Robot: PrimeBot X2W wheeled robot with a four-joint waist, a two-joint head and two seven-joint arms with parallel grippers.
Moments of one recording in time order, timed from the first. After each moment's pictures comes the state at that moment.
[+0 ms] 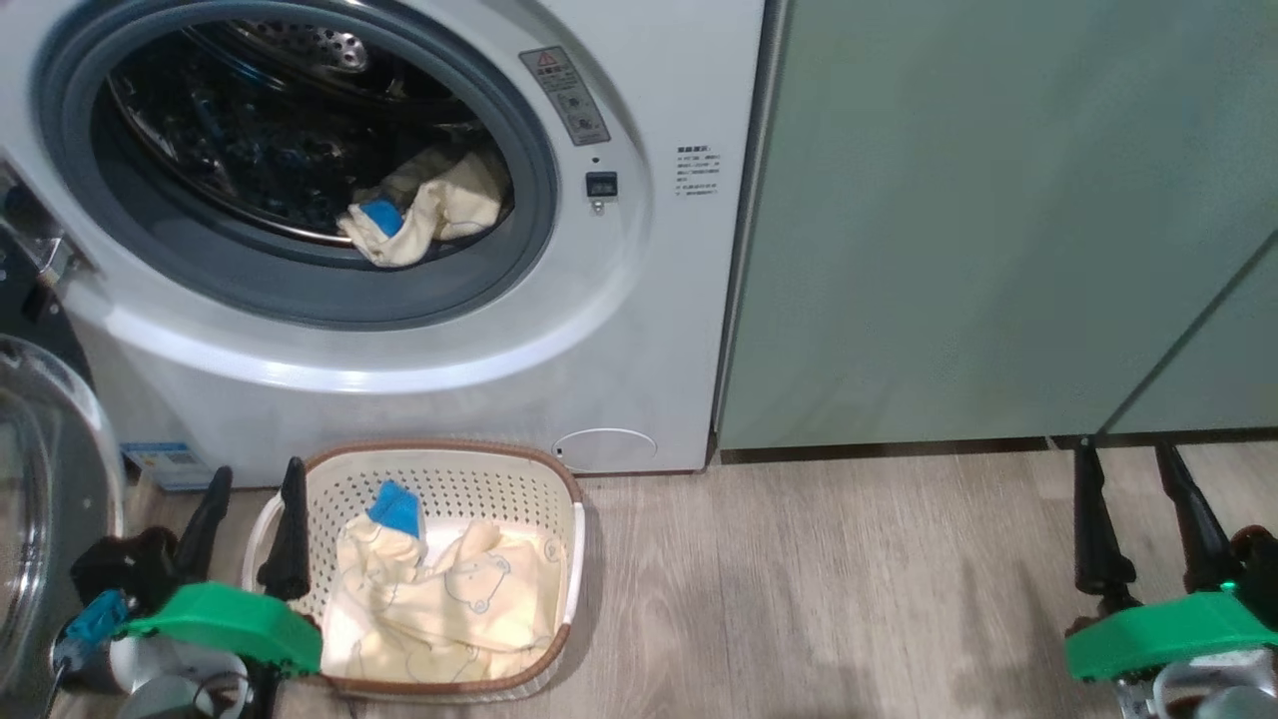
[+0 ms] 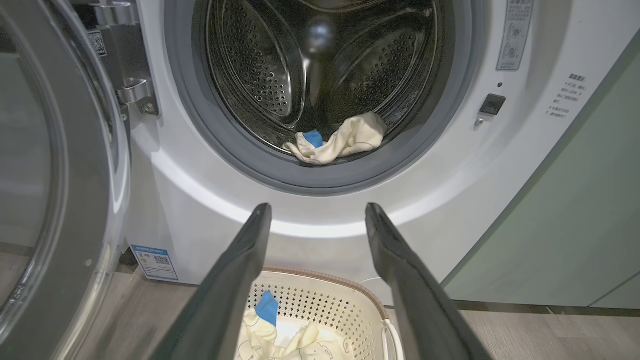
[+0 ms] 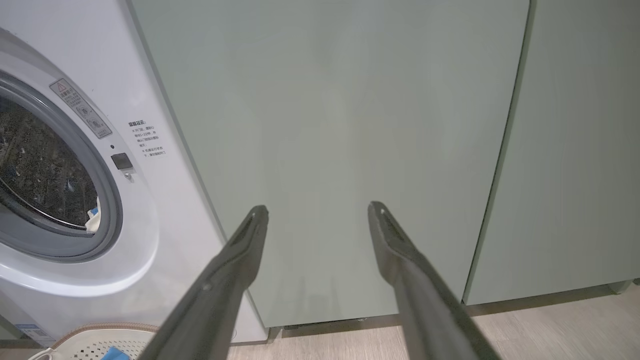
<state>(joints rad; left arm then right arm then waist) -0.04 0.15 0.18 0.31 -0.30 -0.13 -0.26 -0.04 -0.06 0.01 0.18 0.22 0.13 -0.26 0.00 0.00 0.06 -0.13</state>
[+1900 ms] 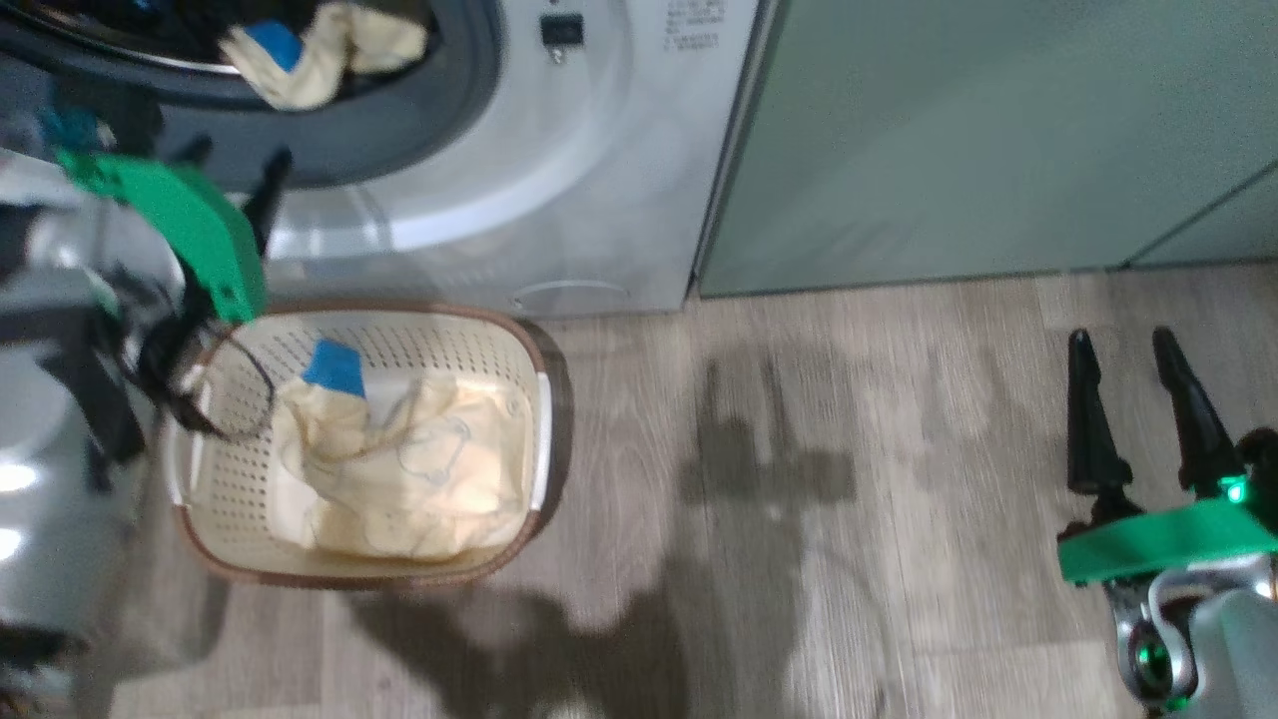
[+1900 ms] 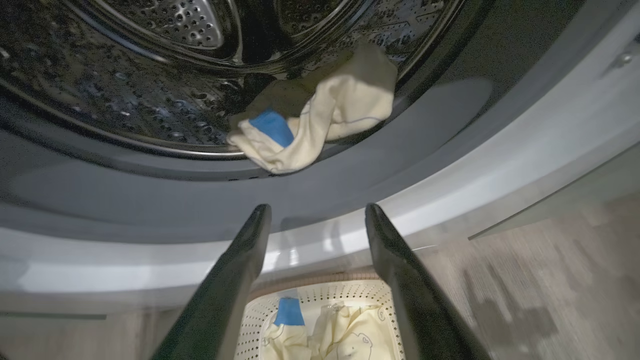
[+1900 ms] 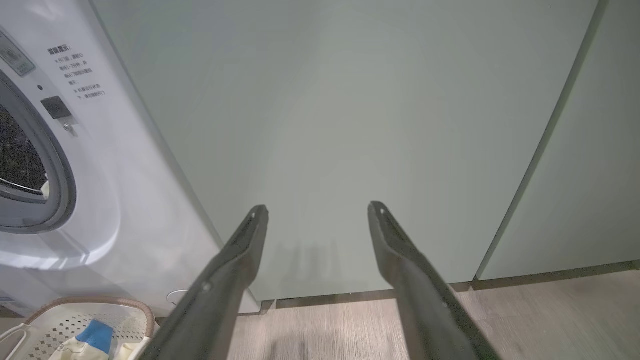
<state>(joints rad) -0.75 0.40 -0.11 0.56 -0.37 -0.13 0.26 -0.19 -0.06 0.04 0.17 0.23 0.13 -0.26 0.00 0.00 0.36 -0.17</state>
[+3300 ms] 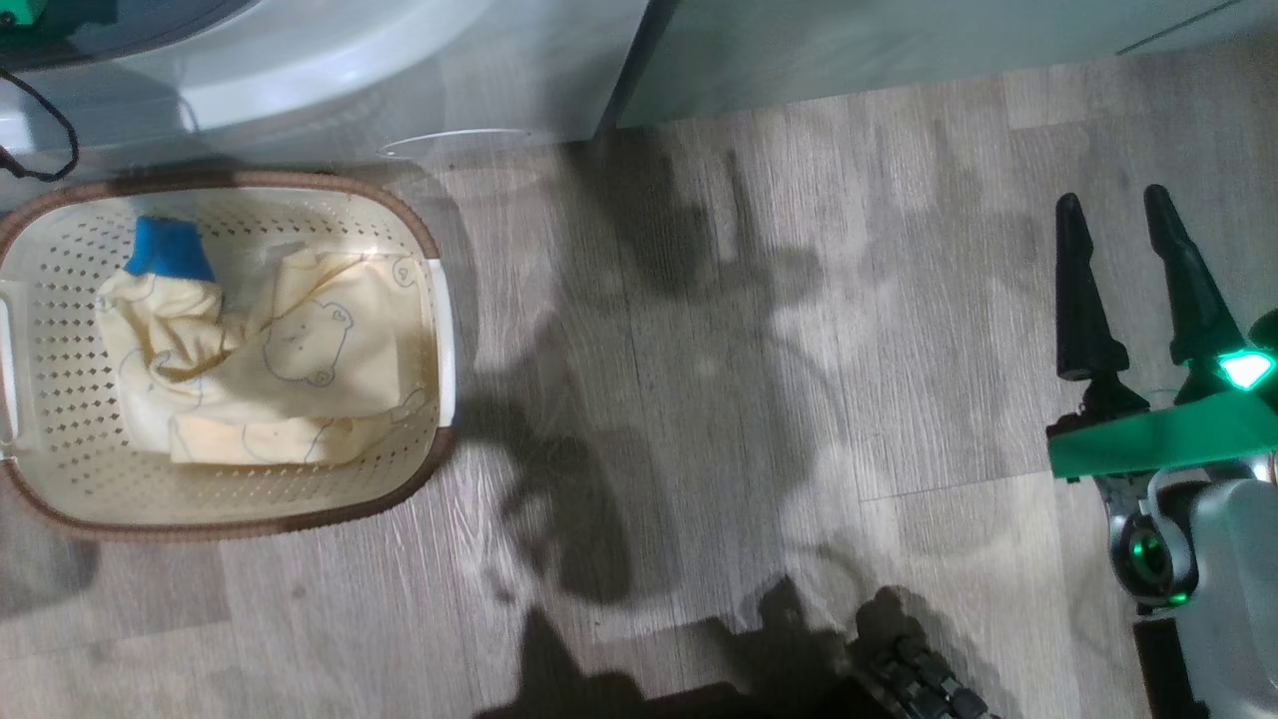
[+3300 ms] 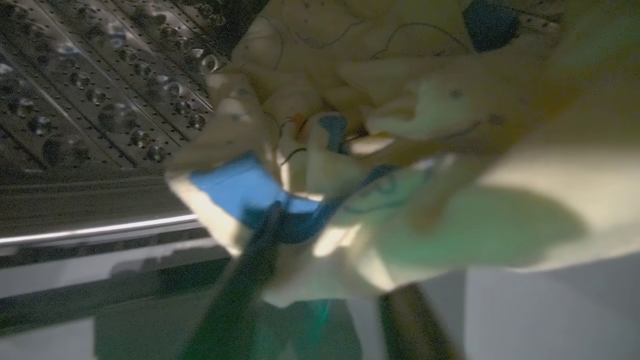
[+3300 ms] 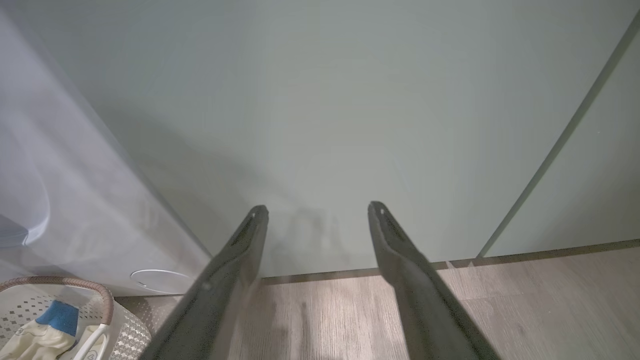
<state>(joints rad) -1.38 0.51 -0.40 1.04 -0.48 -0.10 0.42 -0.36 -0.05 0.09 0.16 0.27 0.13 -0.26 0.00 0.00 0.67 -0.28</state>
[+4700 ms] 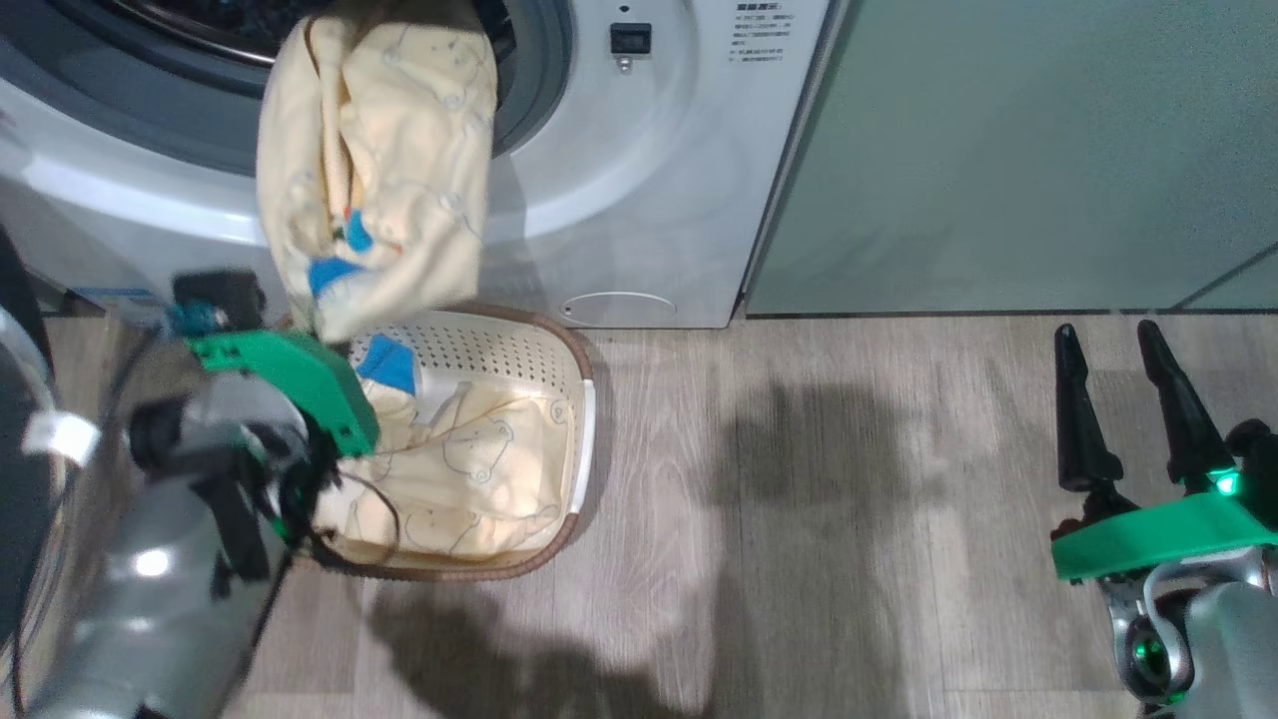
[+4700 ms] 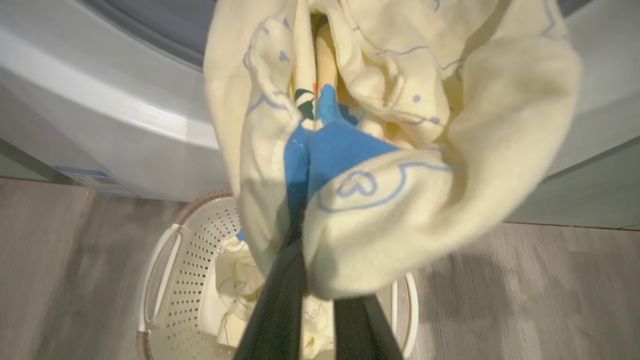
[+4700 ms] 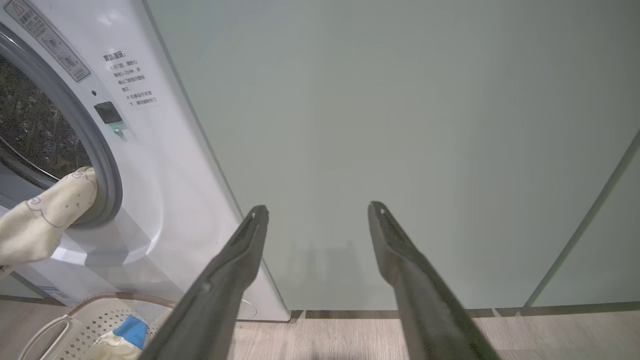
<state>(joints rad) -0.64 0.30 -0.36 0.79 -0.70 0.00 -0.03 -0.21 -0.06 0.05 0.19 0.24 0.13 -0.26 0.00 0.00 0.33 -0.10</state>
